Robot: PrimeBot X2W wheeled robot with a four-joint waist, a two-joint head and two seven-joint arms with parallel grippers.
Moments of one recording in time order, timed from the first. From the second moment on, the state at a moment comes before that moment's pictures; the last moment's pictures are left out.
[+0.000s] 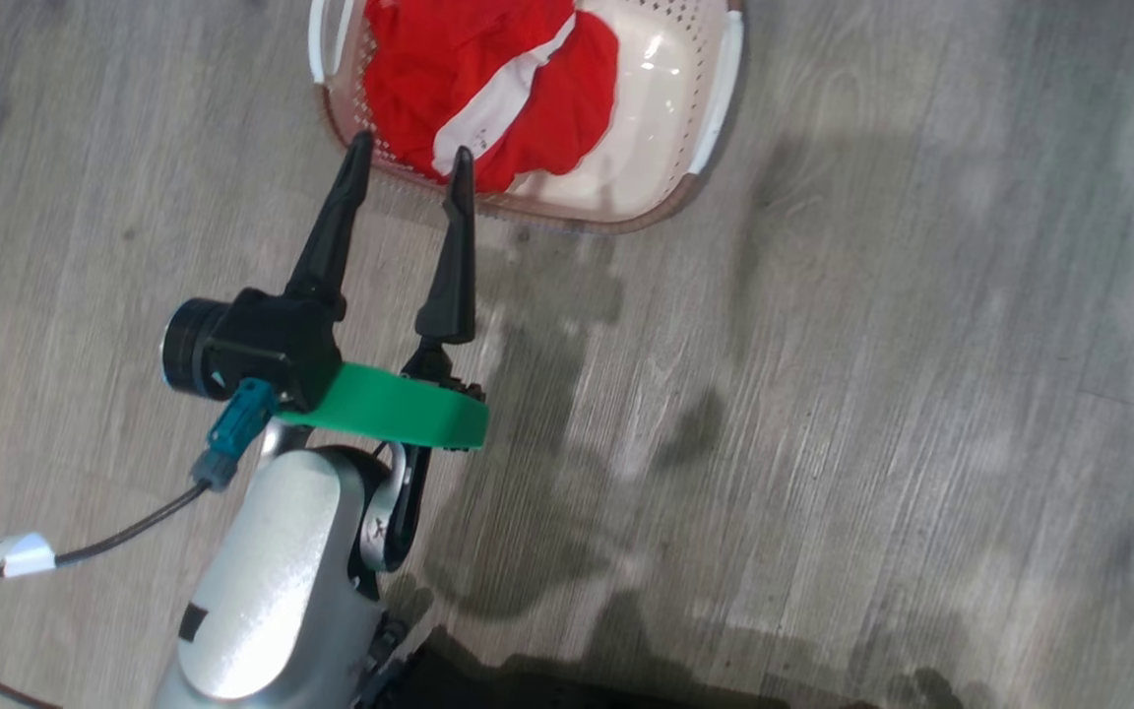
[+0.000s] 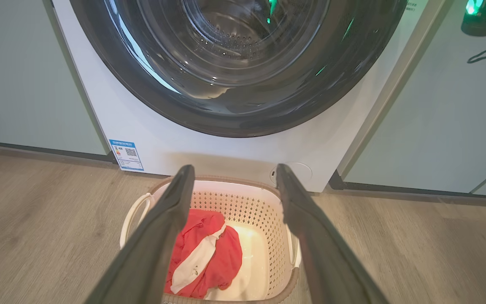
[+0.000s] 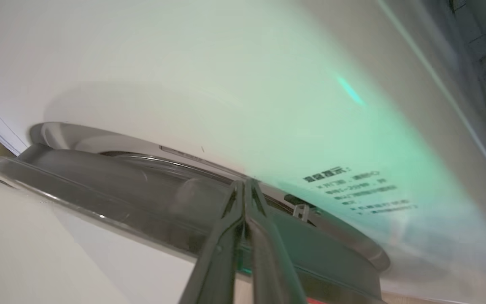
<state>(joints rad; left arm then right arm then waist) -0.39 0.04 -0.34 0.01 -0.26 0.15 -0.25 -1.61 -0.18 -0.02 1.00 0.96 0.13 0.29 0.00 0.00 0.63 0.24</state>
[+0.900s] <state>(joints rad) -0.40 0.04 -0.36 0.01 -0.29 0.17 -0.25 -1.64 -0.21 0.04 1.10 1.05 0.13 0.40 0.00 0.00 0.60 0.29</state>
